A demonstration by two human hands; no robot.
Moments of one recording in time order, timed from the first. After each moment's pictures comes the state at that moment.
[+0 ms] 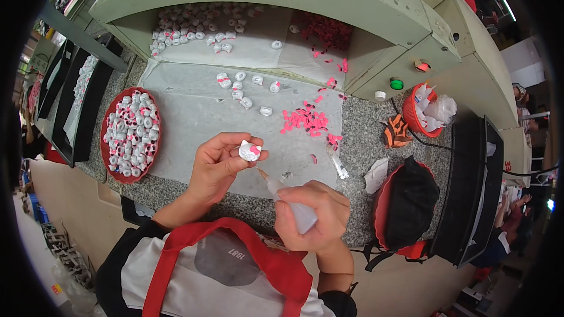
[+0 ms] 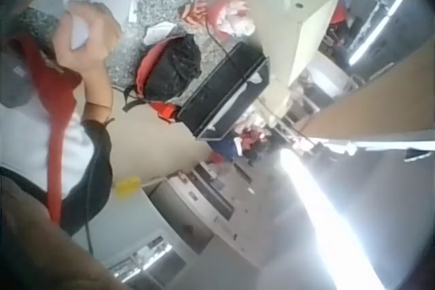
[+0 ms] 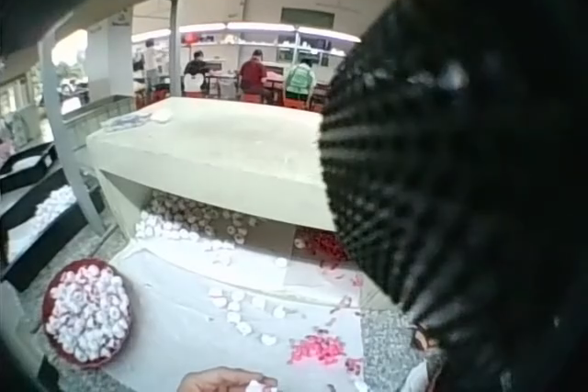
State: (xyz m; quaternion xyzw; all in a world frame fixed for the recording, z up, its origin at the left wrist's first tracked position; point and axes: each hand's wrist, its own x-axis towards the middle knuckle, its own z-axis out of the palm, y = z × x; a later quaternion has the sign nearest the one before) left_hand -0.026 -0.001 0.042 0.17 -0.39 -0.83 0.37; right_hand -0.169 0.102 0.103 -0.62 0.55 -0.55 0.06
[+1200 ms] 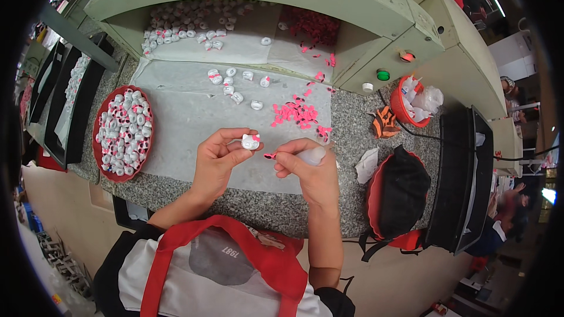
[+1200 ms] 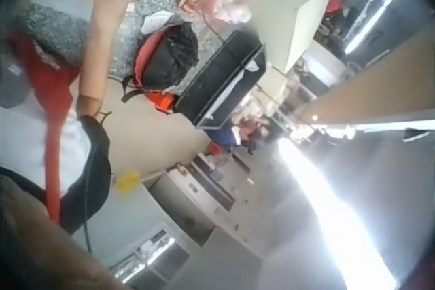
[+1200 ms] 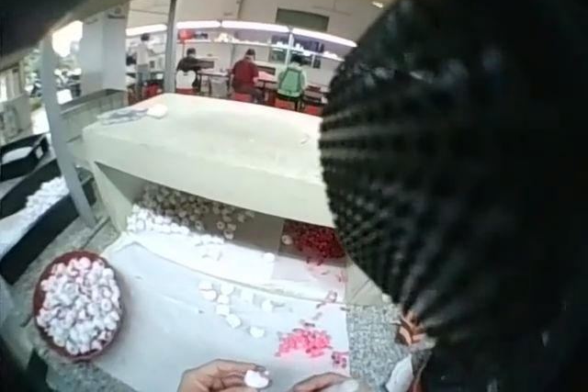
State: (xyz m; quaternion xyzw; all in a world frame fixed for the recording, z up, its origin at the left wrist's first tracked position) left_hand -0.033 0.009 0.026 0.25 -0.42 -0.78 0.38; right_hand -0.189 0.085 0.062 -0.24 0.54 -0.63 0.50
